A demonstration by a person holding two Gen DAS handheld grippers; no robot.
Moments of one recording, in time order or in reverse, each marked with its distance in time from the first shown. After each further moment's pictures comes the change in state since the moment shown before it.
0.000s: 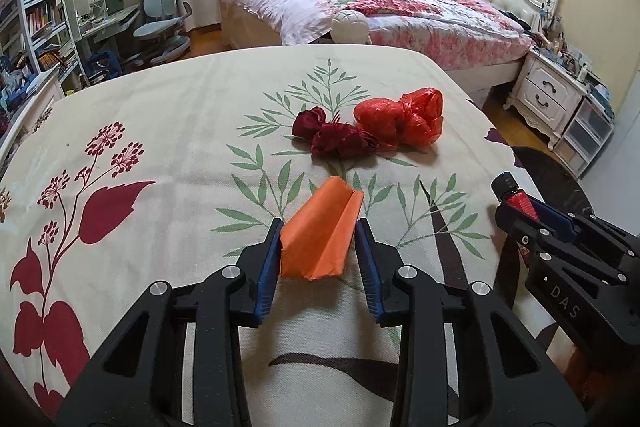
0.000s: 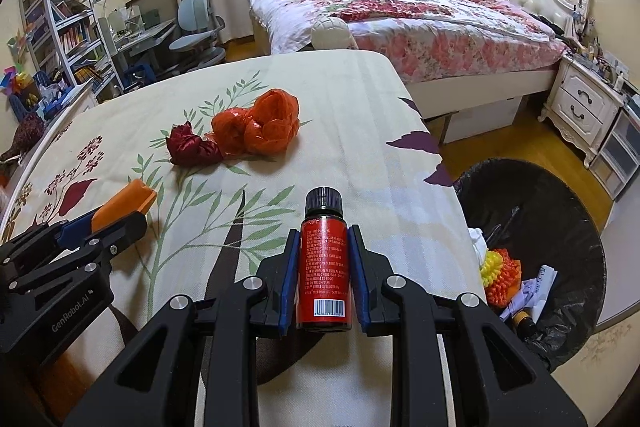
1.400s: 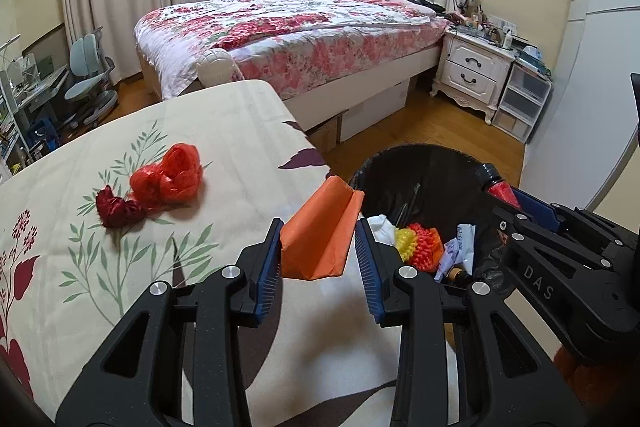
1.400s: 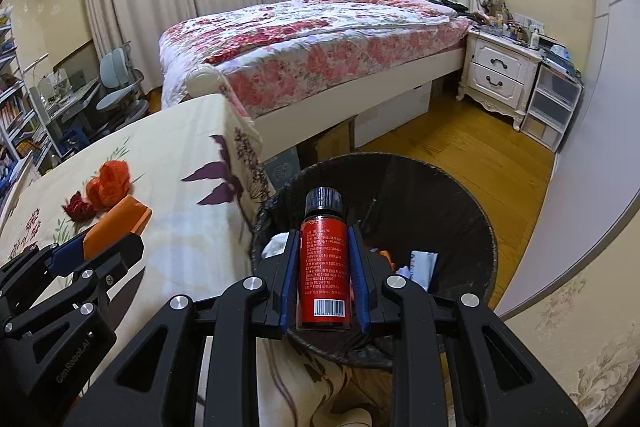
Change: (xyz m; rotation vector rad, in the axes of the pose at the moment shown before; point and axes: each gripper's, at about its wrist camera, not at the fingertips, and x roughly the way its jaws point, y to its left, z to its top) left arm -0.002 -0.176 0.015 0.213 -0.071 -0.182; right arm -0.047 -0.152 -0.012 0.237 -0.090 -0.210
